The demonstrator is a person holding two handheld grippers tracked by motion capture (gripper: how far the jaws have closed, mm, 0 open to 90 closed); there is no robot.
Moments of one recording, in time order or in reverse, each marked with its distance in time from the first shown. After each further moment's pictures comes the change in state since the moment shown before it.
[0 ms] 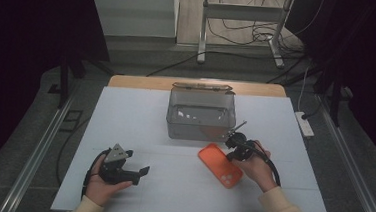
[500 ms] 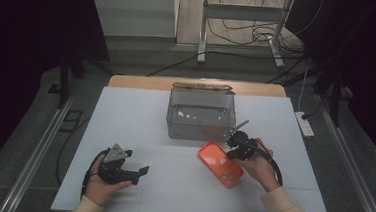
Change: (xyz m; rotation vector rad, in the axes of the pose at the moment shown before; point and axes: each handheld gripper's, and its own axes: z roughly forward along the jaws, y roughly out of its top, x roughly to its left) left arm 0.001 0.000 -0.001 -0.004 0.002 -0.005; right arm 0.000 0.000 -0.014 -0.047 -0.006 -0.053
